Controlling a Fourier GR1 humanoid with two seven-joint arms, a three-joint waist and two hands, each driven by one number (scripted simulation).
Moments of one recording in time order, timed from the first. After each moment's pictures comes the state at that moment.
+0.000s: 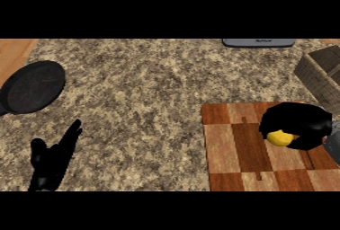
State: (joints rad) left arm 0.12 0.34 -0.13 -1.51 0.20 0.12 0.20; right arm -0.48 -0.78 0.54 -1.14 0.89 0.19 -0.86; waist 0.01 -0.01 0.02
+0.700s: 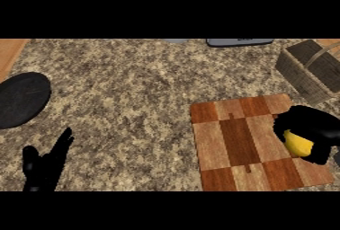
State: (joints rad) left arm 0.19 0.33 -0.10 -1.53 0.18 0.14 0.22; right arm -0.34 -0.78 0.41 -1.23 0.88 0.19 -0.64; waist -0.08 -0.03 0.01
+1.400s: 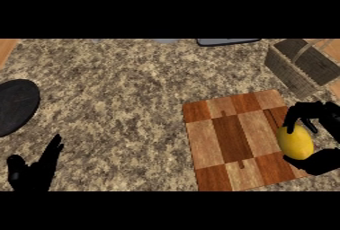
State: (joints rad) left arm 0.26 0.34 -0.06 -1.58 0.20 0.16 0.22; right arm -0.12 -0.63 0.04 -1.65 0.32 0.32 -0.29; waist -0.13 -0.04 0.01
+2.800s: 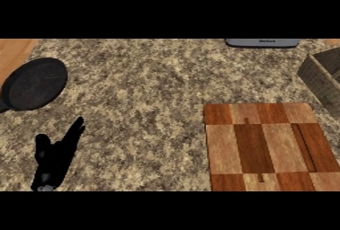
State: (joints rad) left arm 0.10 0.30 -0.11 -1.51 0.15 0.09 0.24; right arm -0.65 -1.17 -0.46 -1.44 -0.38 0.45 0.54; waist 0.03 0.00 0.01
